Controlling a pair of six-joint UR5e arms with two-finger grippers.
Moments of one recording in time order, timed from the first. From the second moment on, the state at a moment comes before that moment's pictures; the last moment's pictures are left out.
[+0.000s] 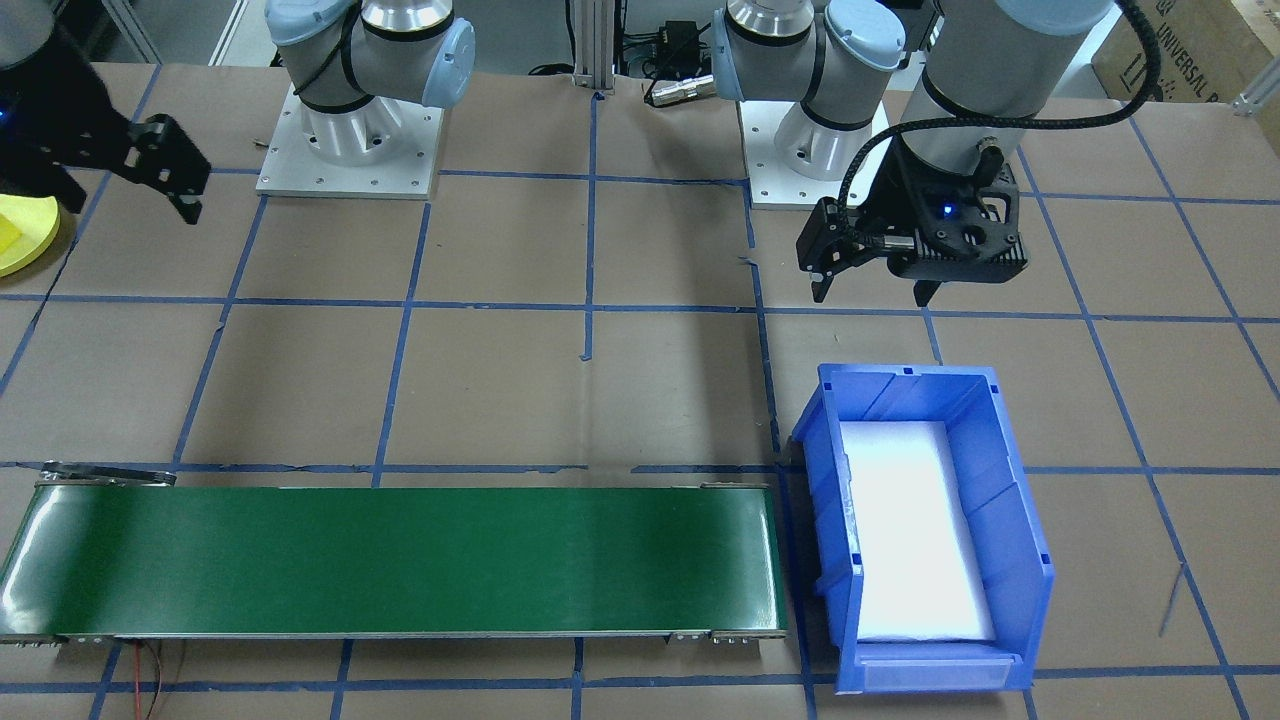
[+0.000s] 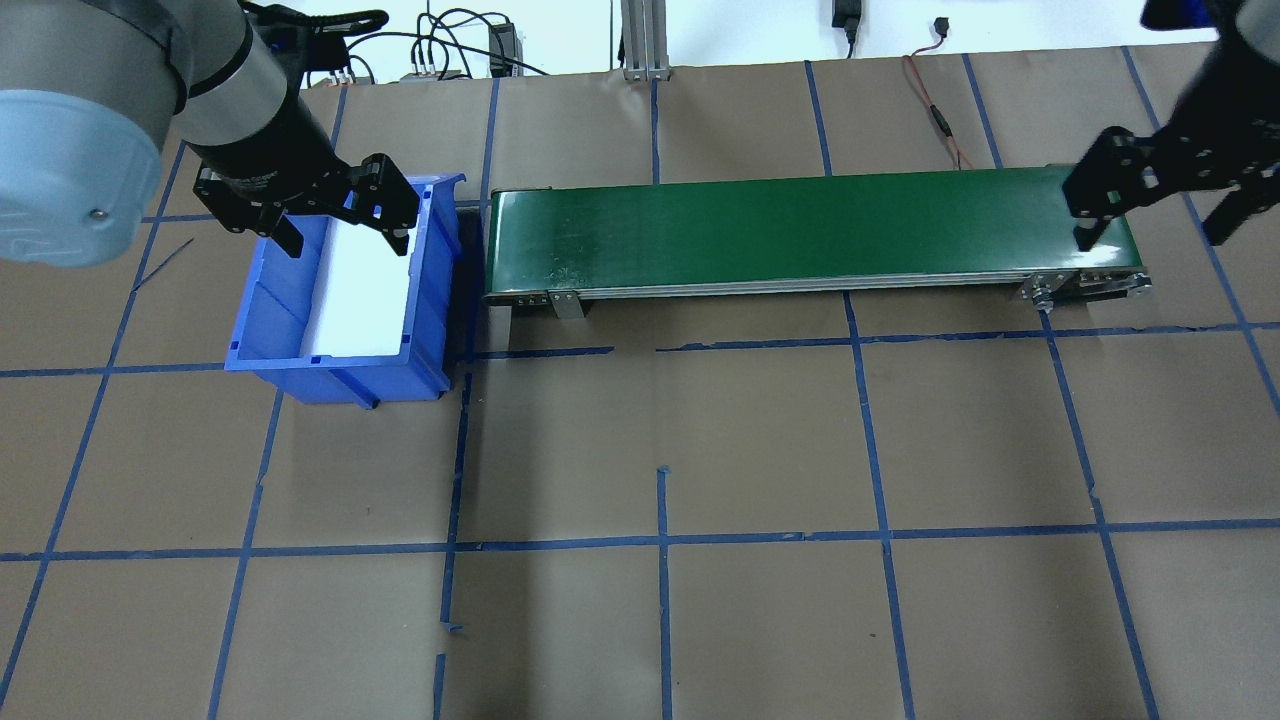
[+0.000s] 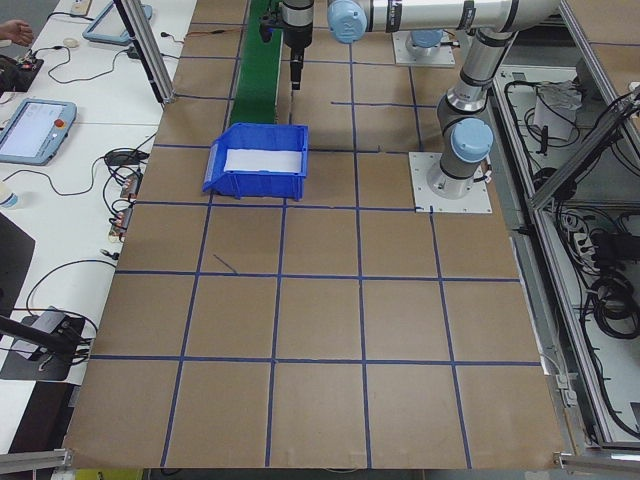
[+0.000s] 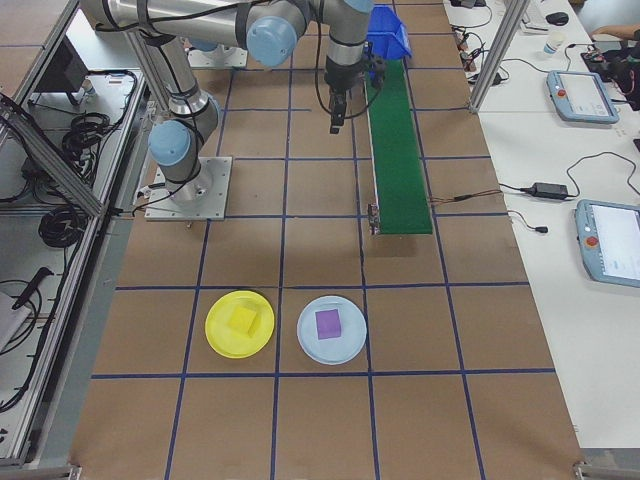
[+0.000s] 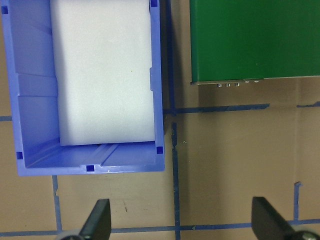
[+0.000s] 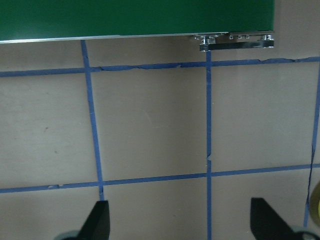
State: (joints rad) left arm -1.56 -1.59 -1.62 -1.46 1.57 0.05; right arm 1.41 -1.64 1.57 -1.47 -1.65 -0.09
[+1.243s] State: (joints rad) left arm -1.56 -1.59 -1.62 -1.47 1.57 0.05; right arm 1.62 -1.63 1.57 -1.53 -1.58 0.29
